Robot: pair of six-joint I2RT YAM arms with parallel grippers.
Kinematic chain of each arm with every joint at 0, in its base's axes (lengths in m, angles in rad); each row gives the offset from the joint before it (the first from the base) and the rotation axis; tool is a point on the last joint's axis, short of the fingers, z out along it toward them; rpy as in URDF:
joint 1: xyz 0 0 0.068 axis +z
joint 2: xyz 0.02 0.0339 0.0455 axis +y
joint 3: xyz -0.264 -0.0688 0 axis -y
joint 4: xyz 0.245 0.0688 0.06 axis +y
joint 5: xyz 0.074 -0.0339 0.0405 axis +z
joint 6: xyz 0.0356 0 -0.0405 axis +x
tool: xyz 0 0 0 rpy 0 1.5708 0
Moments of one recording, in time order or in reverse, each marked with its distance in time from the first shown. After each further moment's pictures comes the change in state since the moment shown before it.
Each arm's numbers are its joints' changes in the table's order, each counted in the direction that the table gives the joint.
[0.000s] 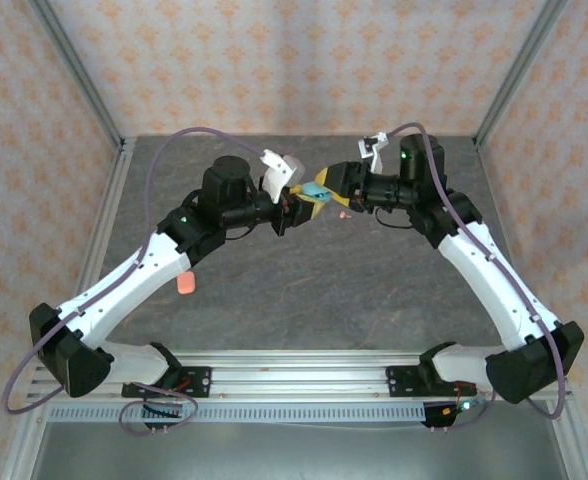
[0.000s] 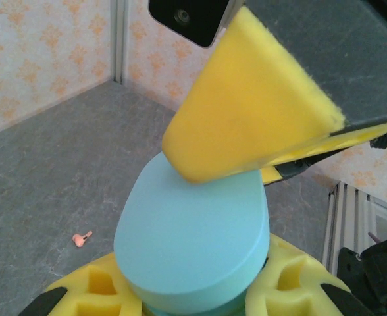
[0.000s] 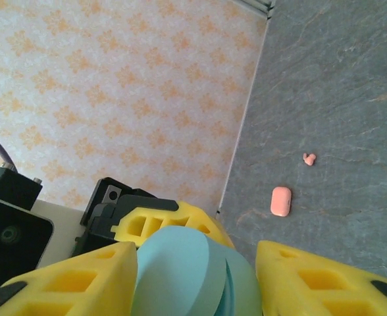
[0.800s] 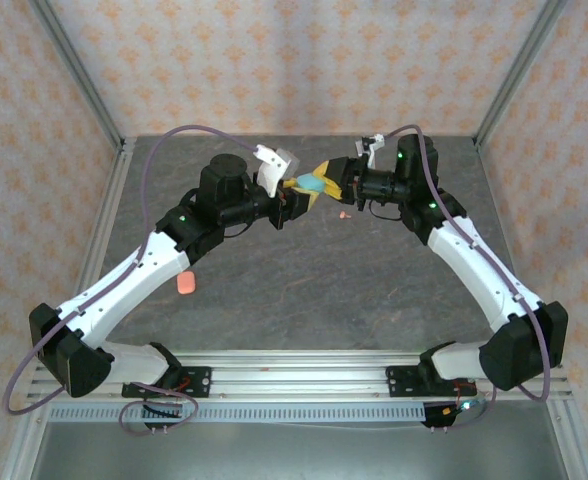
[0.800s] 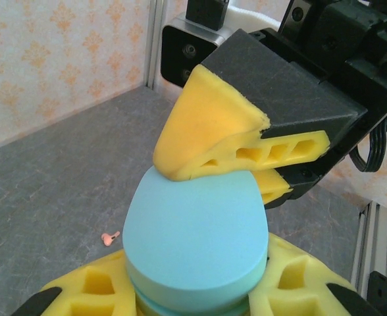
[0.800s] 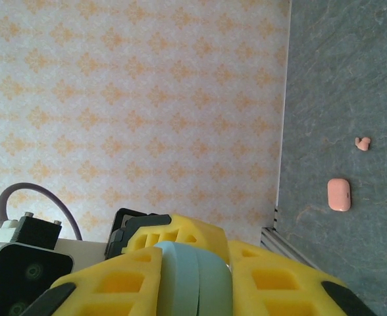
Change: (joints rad) left arm 0.015 0.002 -0.004 -0.021 0.077 -0.022; right arm -0.039 0.066 -0.097 -0.296 0.101 0.343
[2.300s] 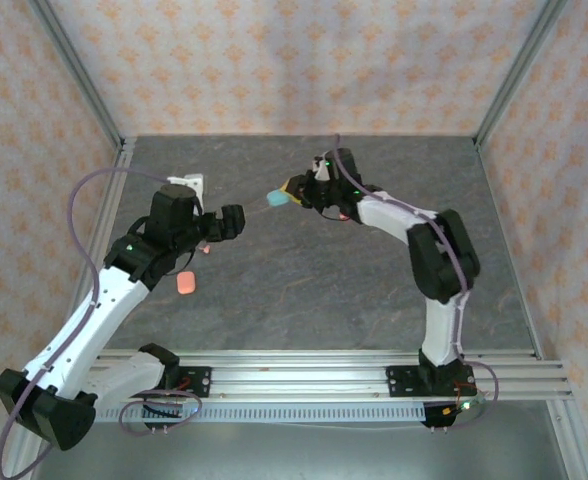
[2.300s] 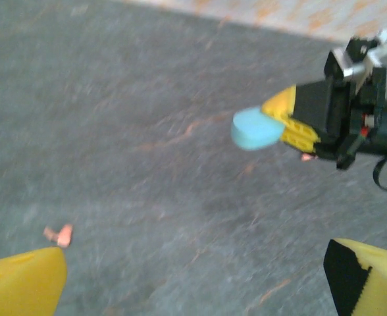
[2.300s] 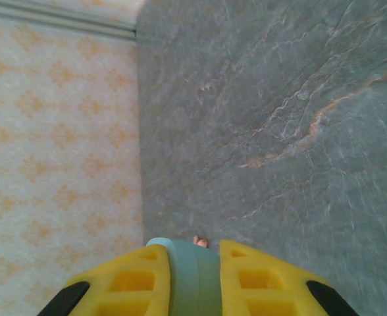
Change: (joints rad) left arm 0.257 -0.300 -0.248 0.429 0.419 -0.333; right arm 0.114 0.686 0.185 -0.174 -0.304 -0.251
